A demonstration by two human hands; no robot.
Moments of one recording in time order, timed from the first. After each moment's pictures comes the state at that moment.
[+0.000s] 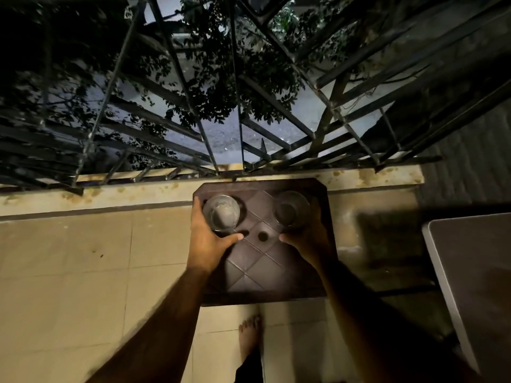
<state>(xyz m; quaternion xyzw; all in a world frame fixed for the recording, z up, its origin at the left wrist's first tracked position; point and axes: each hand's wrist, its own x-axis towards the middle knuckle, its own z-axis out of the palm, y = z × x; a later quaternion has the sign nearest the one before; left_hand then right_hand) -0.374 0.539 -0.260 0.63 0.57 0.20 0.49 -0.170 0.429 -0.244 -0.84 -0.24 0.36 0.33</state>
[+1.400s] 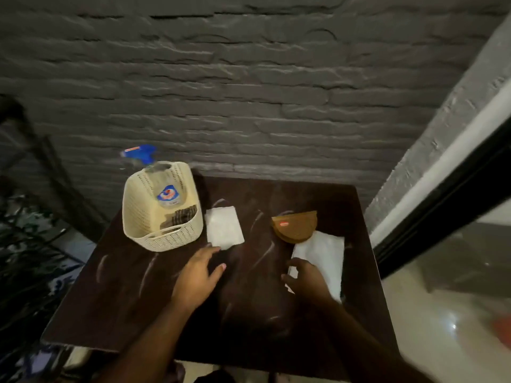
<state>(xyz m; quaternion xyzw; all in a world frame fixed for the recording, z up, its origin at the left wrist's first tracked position) -0.067 -0.014 -0.003 0.93 -0.16 -0.06 0.33 -0.158 -0.275 -0.009 -0.90 0.22 0.12 0.36</state>
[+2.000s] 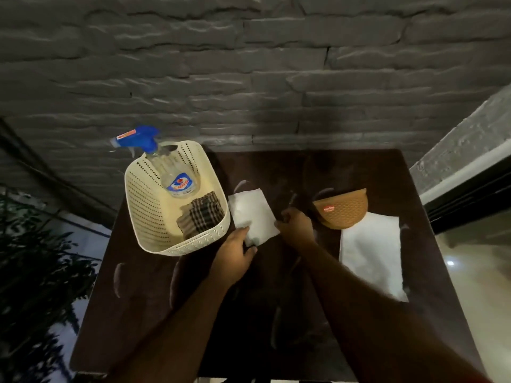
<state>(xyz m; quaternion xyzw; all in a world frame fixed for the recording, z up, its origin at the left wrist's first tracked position) 0.043 -0.003 -0.069 0.90 -0.17 -0.22 0.33 0.025 -0.192 -0.057 -0.84 0.32 0.10 0.42</state>
